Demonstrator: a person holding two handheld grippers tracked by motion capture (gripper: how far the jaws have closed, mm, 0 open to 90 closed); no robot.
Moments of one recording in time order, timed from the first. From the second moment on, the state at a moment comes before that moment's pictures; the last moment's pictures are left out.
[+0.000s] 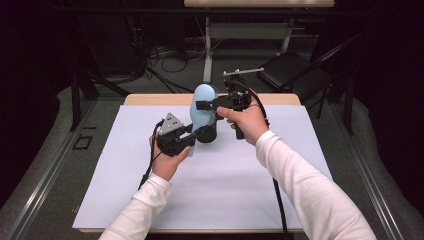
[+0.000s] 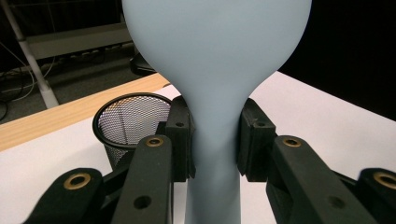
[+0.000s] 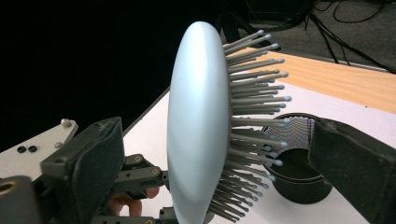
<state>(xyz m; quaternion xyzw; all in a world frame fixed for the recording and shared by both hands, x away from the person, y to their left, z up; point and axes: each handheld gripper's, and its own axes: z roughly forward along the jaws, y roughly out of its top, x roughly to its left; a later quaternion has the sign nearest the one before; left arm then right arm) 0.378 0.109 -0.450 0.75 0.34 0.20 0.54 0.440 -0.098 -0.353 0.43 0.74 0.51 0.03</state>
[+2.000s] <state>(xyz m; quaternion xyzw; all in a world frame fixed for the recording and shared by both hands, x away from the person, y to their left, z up) 0.376 0.101 -0.456 0.75 0.33 0.19 0.53 0.448 -0.098 -0.361 0.46 0.73 0.50 -0.02</state>
